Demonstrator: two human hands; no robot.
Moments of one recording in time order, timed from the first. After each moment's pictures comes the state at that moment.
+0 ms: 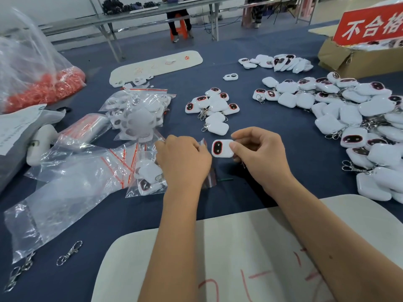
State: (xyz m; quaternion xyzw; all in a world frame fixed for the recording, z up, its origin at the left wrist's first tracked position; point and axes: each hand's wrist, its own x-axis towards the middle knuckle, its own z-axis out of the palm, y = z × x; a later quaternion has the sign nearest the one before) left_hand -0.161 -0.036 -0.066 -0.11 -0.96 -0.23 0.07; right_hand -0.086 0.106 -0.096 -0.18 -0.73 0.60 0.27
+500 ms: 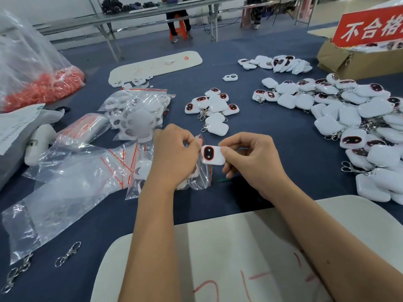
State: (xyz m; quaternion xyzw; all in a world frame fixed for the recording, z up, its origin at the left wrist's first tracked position) left_hand -0.170 -0.061 -0.047 -0.22 -0.89 -0.39 0.03; right_hand -0.080 0.092 -0.086 -0.11 -0.71 0.66 0.21
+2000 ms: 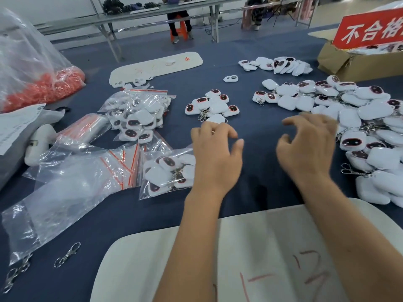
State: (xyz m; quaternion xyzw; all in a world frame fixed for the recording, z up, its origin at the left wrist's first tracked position) left_hand -0.138 0.002 -0.075 -0.29 -0.85 -0.43 0.11; right_hand -0.064 0.160 -0.081 -0.35 -0.86 0.18 0.32
